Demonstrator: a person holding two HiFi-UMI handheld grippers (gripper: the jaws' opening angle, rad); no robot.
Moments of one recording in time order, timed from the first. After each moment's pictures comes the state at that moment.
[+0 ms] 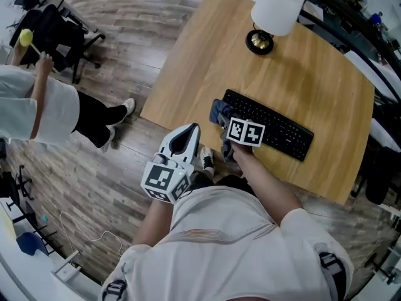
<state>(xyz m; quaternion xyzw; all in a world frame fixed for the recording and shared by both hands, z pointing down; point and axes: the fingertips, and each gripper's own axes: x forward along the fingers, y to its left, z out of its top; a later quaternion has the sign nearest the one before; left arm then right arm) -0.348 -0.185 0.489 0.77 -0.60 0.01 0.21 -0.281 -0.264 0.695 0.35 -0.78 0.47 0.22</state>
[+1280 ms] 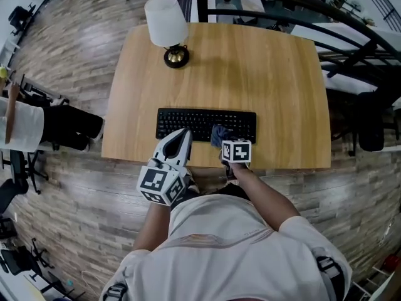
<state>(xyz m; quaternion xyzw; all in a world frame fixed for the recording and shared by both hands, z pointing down) -0.141 -0.218 0.453 0.86 -0.47 0.01 0.17 -0.019 -0.231 0.717 0.48 -0.72 0.41 0.27</state>
